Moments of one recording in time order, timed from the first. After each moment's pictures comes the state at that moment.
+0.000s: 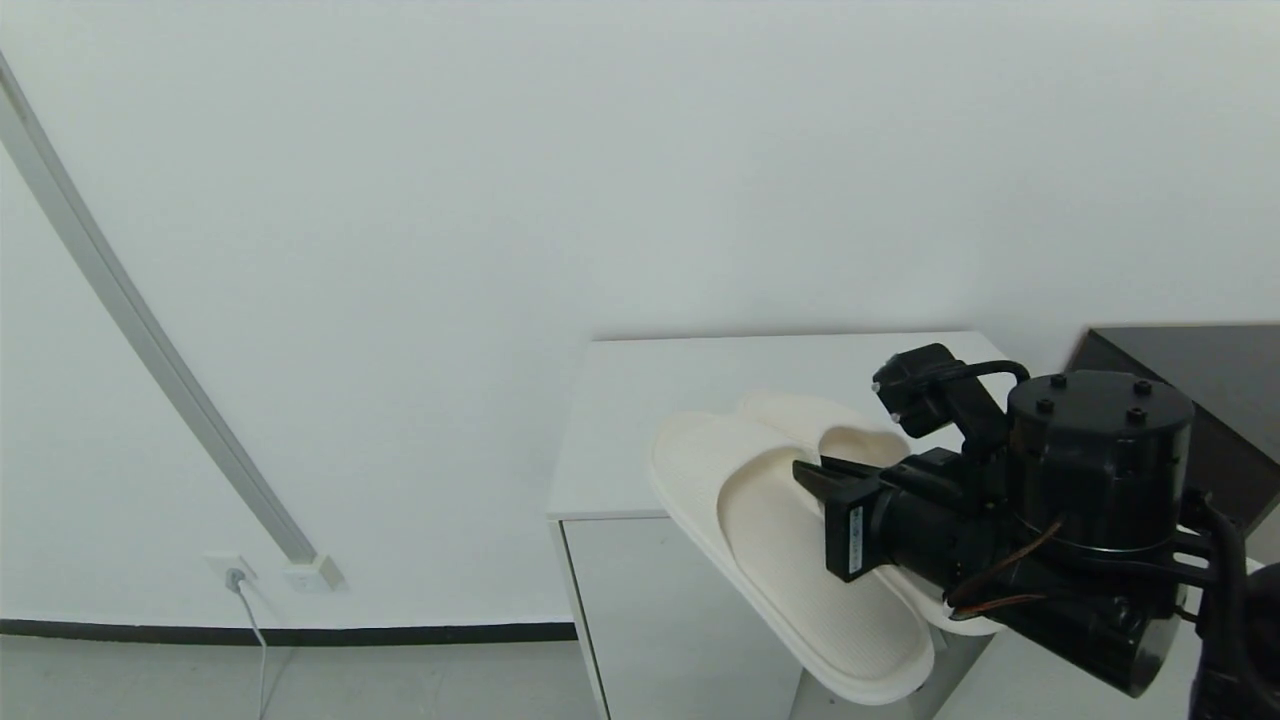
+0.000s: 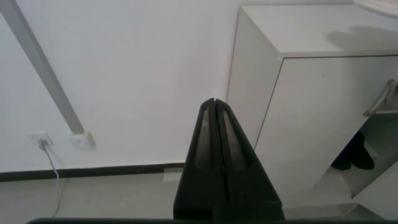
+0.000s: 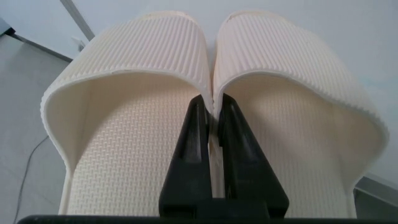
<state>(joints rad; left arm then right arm) 0.00 0.00 0.00 0.00 0.00 -0.01 0.83 1.62 -0.71 -0.70 -0.27 0.13</state>
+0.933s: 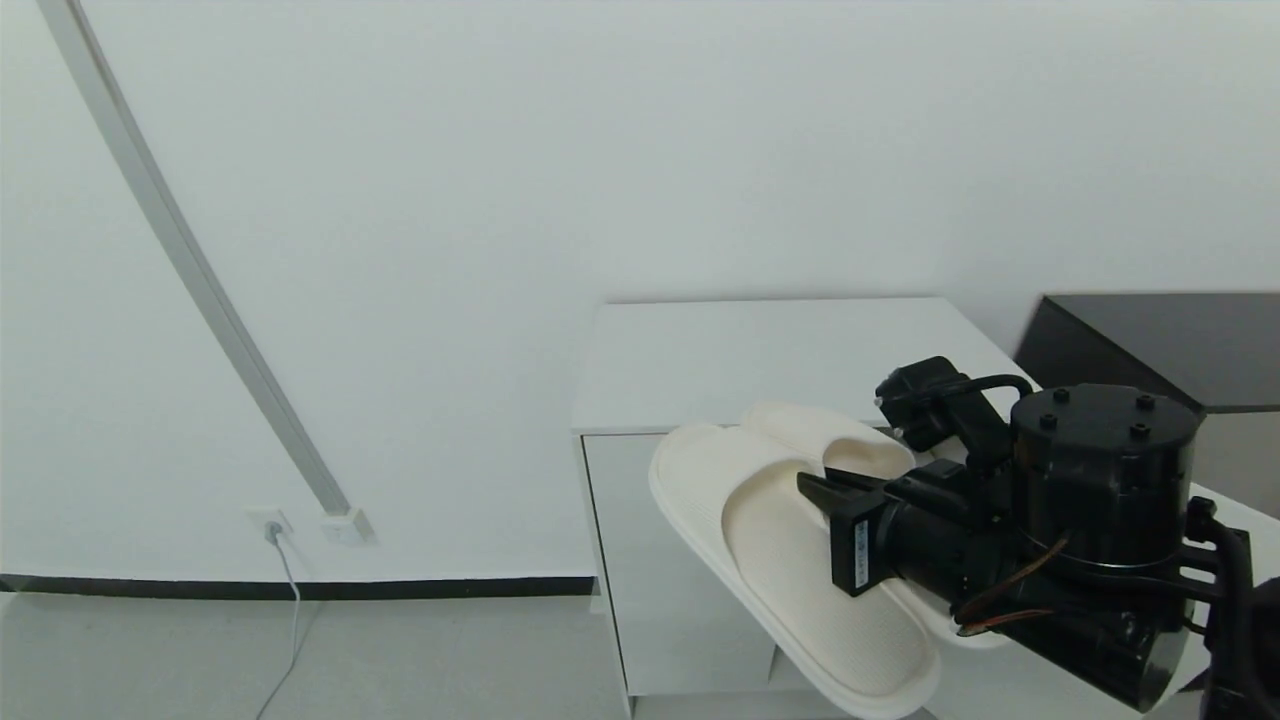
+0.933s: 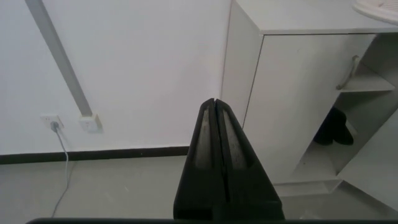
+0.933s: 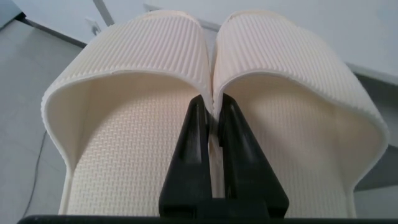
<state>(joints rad) 0.00 0.00 0.00 0.00 0.00 -0.01 0.84 1.62 -0.68 -0.70 -0.27 0.13</state>
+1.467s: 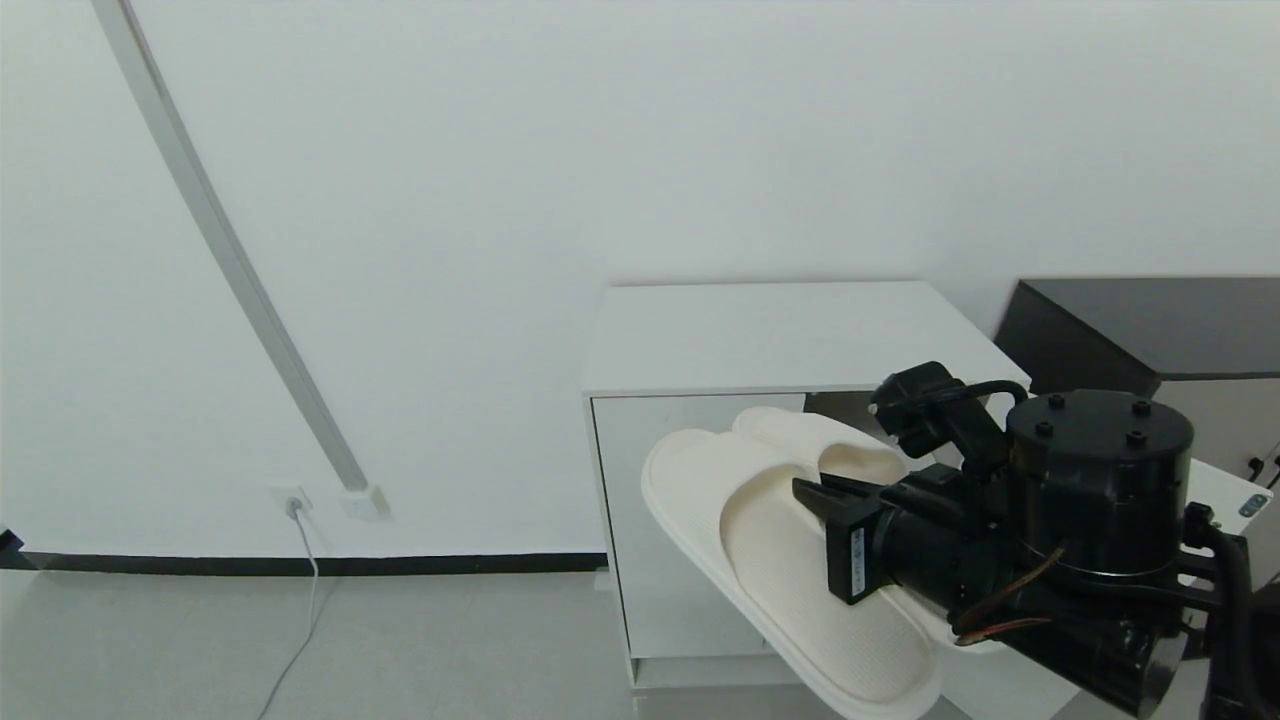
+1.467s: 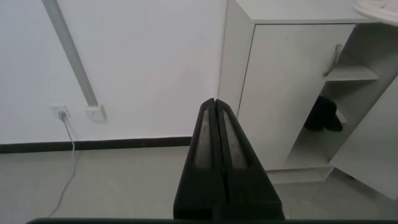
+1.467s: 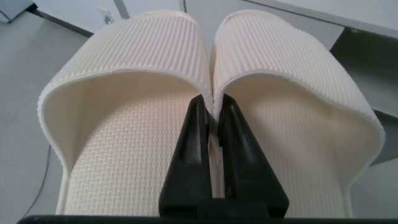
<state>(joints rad) 0.00 0.00 0.00 0.00 0.00 -0.01 0.84 1.62 -0.67 -0.70 -0.27 0.13</state>
